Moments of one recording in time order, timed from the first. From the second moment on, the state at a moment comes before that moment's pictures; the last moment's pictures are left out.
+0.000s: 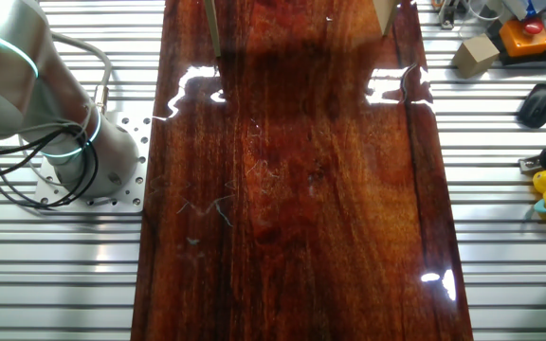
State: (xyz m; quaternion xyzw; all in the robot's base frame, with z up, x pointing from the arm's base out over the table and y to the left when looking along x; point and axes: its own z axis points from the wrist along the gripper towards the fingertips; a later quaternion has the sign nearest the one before) arm 0.427 0.228 0.301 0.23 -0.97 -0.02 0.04
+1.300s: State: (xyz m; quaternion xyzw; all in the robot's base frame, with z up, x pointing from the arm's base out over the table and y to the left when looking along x) arm 0.412 0.291 0.293 0.22 -0.98 -0.03 0.00
